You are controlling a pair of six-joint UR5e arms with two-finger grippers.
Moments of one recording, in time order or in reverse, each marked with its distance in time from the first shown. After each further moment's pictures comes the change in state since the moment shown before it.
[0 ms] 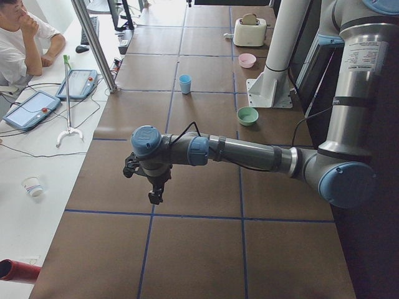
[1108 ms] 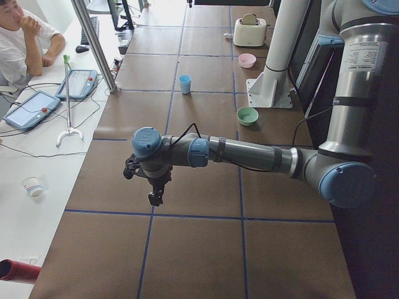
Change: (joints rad) left arm 0.002 0.004 0.006 -0.006 0.004 -0.001; right arm -0.001 -0.009 -0.003 0.003 -0.004 0.000
